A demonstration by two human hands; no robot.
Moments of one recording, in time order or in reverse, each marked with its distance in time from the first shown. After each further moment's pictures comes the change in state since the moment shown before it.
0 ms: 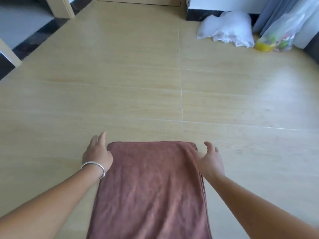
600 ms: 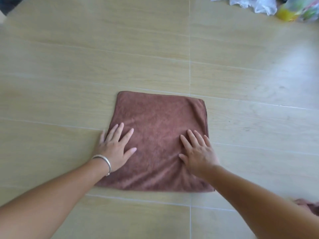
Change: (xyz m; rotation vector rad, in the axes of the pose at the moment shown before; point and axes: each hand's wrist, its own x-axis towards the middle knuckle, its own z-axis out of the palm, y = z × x) left_hand -0.053 -0.022 0.059 0.456 -0.159 0.391; right_hand -0.029 0.035 0.058 -0.841 -0.157 -0.608
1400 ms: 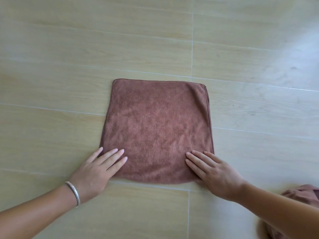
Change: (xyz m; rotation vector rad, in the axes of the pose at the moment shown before) left_hand -0.102 -0.016 0.028 0.108 0.186 0.546; right_hand -0.087 0.045 0.048 -0.131 0.201 -0.614
